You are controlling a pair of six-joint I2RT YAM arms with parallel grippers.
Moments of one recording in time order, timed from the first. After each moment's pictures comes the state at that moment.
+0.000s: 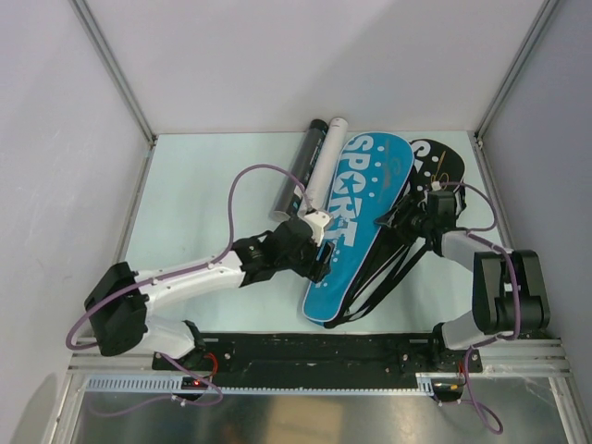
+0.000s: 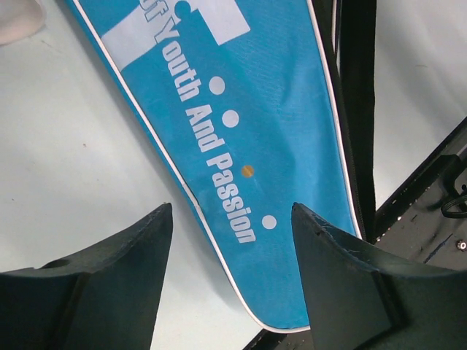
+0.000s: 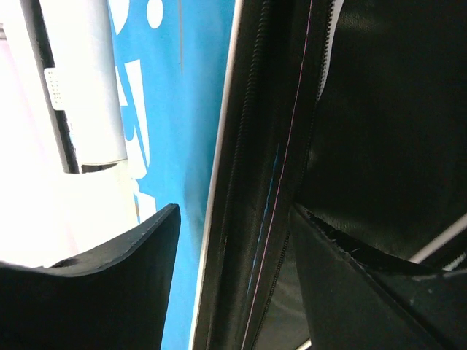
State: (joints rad) left arm -0.99 1.39 0.92 -0.26 -0.04 -0.34; right arm 0.04 1.51 0.67 0.13 -0.43 0.76
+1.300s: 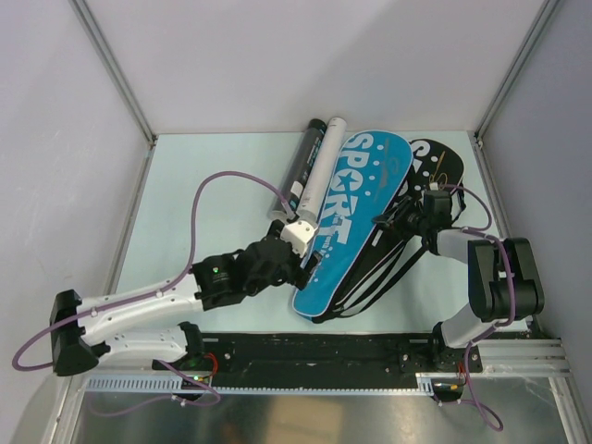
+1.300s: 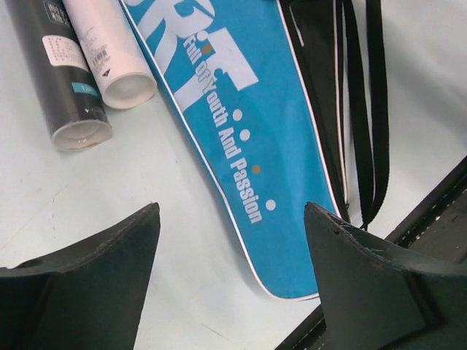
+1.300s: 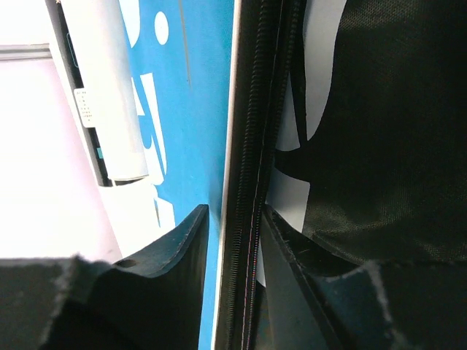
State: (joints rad) left arm -1.16 1.08 0.90 -0.35 -0.39 -0.17; right arm 0.05 1.58 0.67 0.25 -0.46 0.91
